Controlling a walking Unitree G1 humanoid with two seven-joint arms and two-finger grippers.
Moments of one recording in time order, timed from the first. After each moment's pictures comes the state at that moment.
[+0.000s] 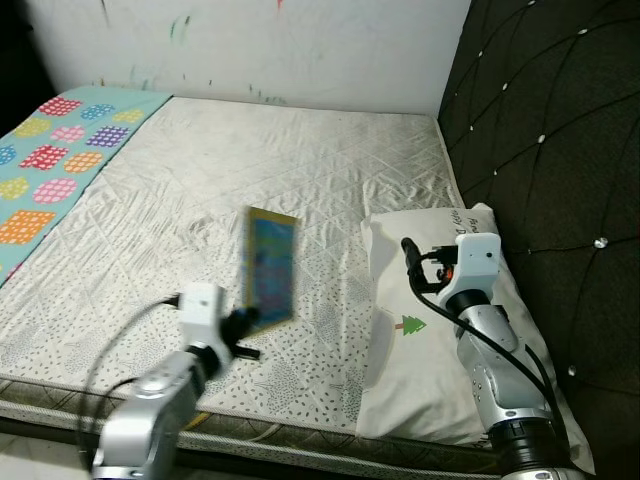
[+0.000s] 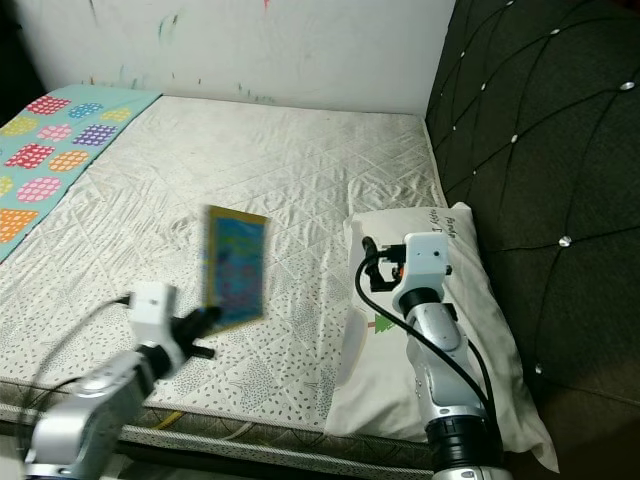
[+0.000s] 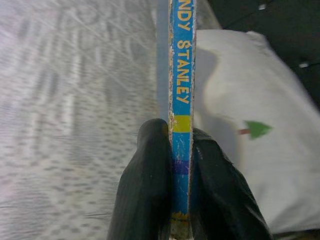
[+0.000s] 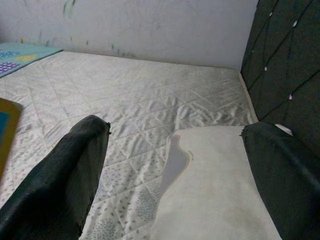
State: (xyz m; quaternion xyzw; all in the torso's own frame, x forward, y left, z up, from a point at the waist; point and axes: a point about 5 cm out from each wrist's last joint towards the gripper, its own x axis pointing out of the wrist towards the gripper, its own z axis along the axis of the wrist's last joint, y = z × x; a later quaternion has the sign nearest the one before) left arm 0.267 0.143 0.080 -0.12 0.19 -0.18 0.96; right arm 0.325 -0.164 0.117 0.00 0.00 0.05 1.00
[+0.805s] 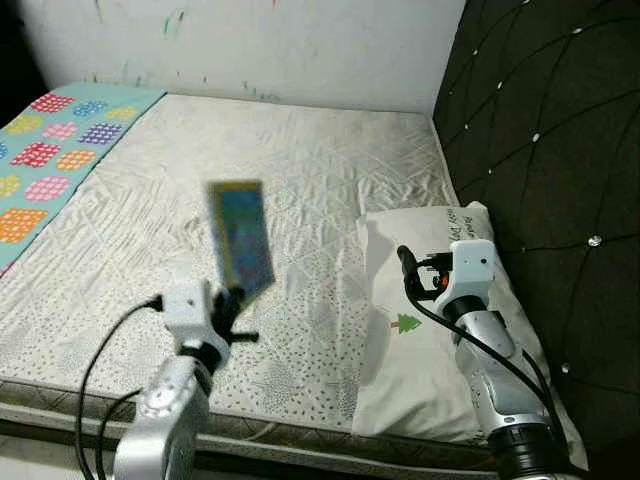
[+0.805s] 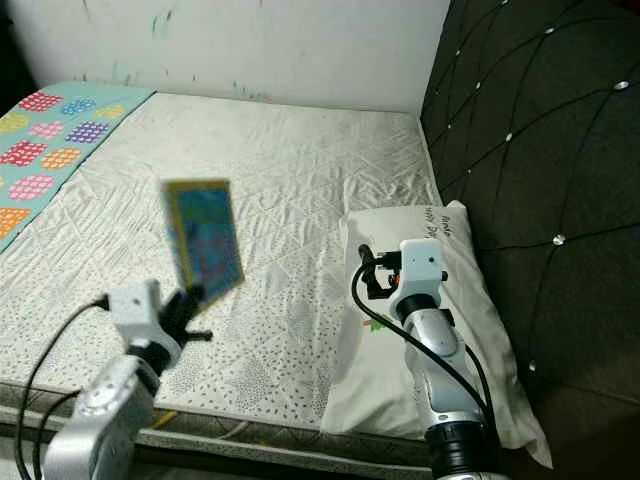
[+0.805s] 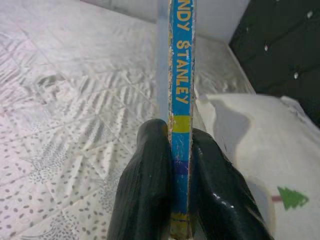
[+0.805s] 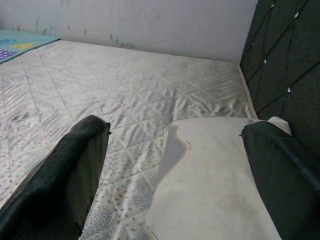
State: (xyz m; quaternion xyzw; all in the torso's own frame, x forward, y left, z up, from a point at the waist) left arm 0.262 0.149 0.099 -0.12 0.08 -0.06 0.99; right arm 0.321 -0.163 0.111 -0.01 0.01 0.05 1.00
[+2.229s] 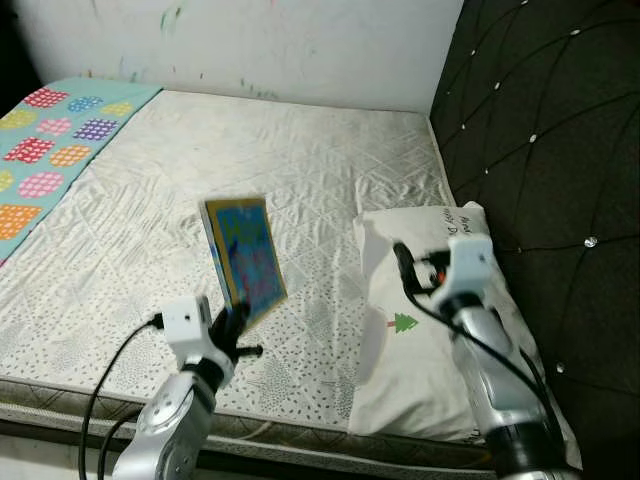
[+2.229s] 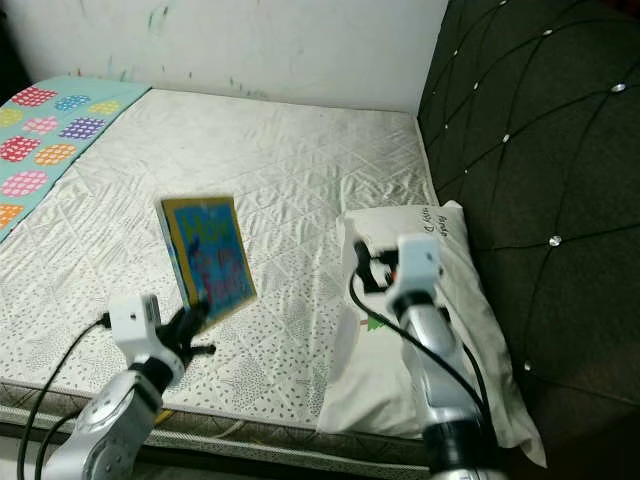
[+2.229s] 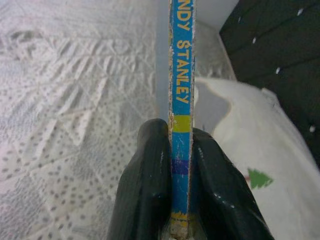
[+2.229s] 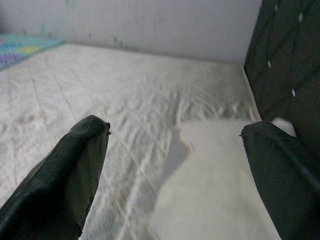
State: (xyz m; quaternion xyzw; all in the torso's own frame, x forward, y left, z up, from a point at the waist) left arm 0.246 0.147 0.084 -0.18 0.12 -0.08 0.97; right arm 0.319 -0.162 0.107 0.00 0.01 0.06 1.00
